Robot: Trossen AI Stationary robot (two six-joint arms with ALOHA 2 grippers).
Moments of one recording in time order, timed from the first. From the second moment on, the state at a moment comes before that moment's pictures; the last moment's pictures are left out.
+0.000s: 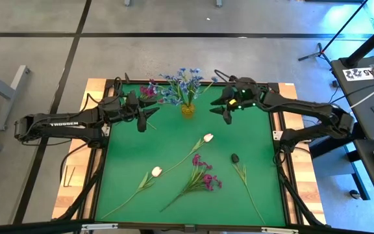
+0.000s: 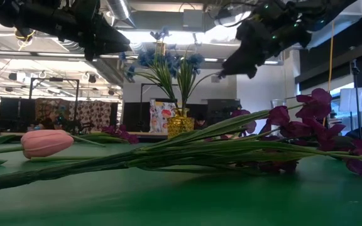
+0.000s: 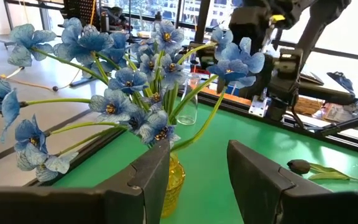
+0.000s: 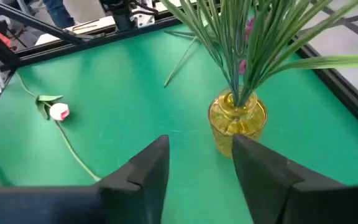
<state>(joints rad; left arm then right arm) 0.28 0.77 0.43 0.22 -0.14 -0.16 -0.49 1.25 0.82 -0.08 -0.42 -0.03</state>
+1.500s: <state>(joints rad) 0.27 0.77 0.43 0.21 -0.14 -0.16 0.13 0.93 0.64 -0.54 -0.17 0.66</state>
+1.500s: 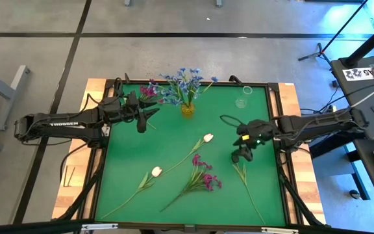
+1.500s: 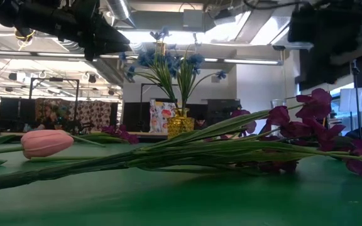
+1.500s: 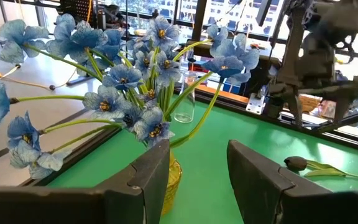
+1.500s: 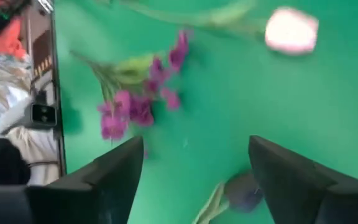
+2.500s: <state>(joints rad) 0.27 0.77 0.43 0.22 -0.14 -0.21 0.58 1.15 0.72 -0.69 -0.04 1.25</state>
